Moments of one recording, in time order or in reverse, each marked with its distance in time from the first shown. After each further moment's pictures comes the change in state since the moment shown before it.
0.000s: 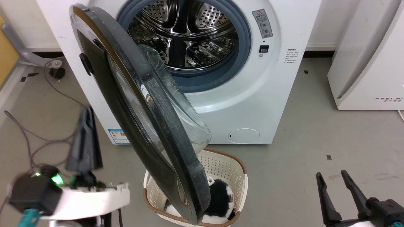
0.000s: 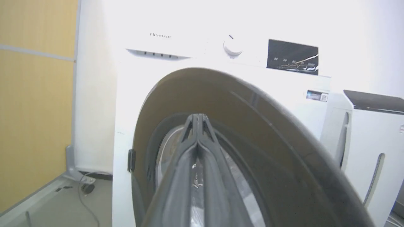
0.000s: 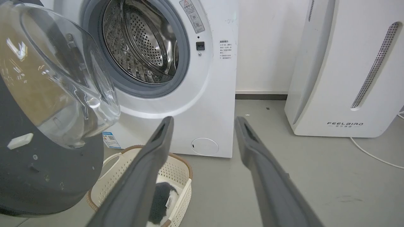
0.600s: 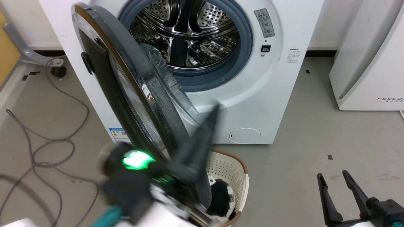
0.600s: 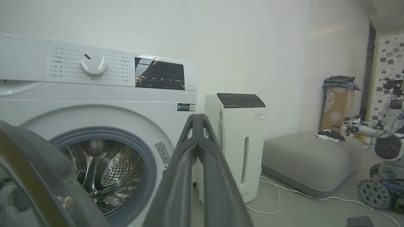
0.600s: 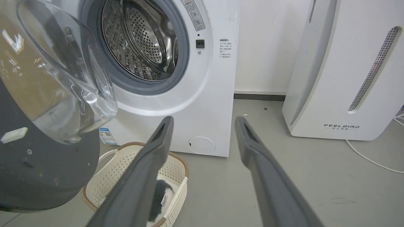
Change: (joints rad) left arm -0.170 -0.044 -0.369 -0.288 0.003 -0.065 0.309; right arm 0.000 0.000 -0.015 0.000 -0.034 0.000 0.001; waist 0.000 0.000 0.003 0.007
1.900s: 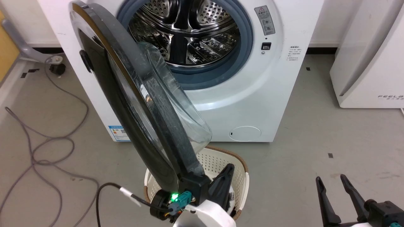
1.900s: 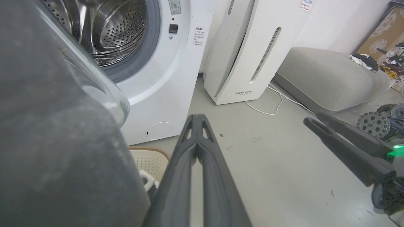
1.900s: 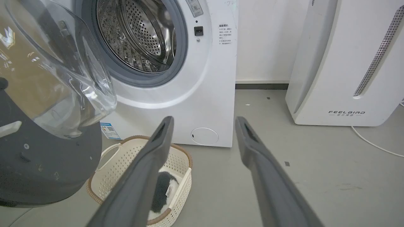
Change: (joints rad) left arm 0.049 -0.059 -0.172 0.626 -0.068 0.130 -0.066; right arm 0.002 0.000 0.009 0.032 0.033 0.000 0.004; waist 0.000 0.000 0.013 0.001
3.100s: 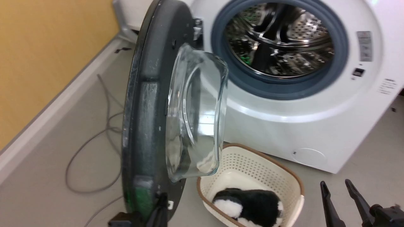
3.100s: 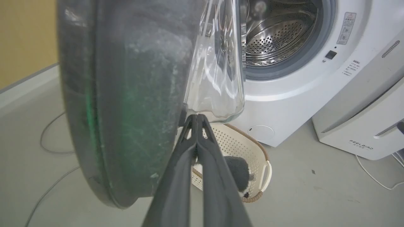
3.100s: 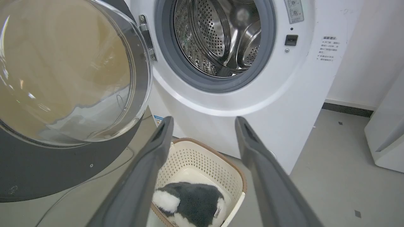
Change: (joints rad) left arm 0.340 0.158 0.149 -0.314 -0.021 0.216 0.026; right arm 0.048 0.001 -0.012 -0.059 0.013 0.000 0.031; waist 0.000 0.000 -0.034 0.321
